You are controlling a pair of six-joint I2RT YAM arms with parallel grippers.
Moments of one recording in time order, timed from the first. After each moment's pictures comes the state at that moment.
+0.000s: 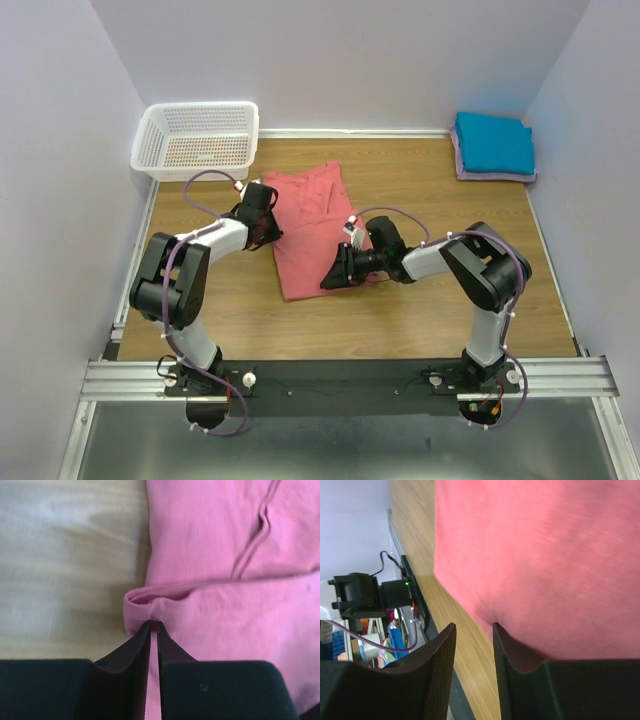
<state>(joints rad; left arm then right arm) -0.33 1.65 0.91 -0.14 -0.07 -0.64 0.63 1.89 0.77 0.46 -0.77 0.77</state>
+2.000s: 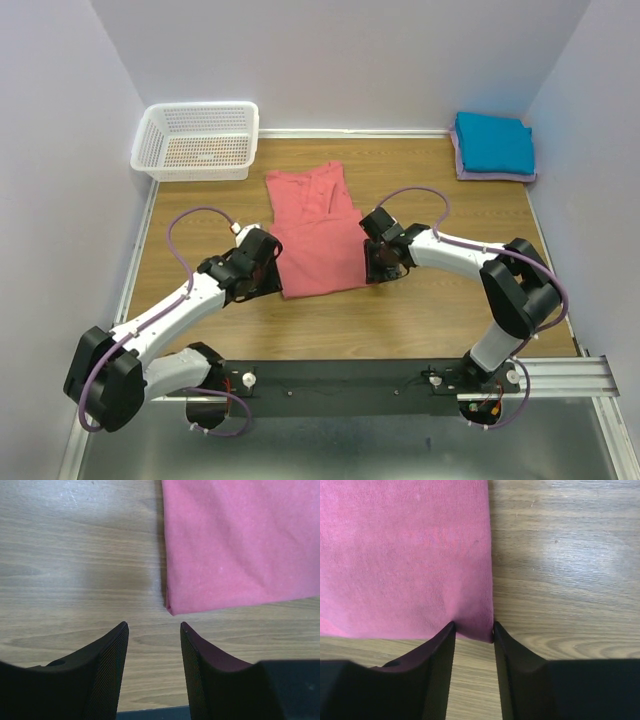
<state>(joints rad) -0.60 1.10 0.68 -0.62 -0.17 -0.77 0.68 1.68 0.98 -0.51 0.06 0.59</state>
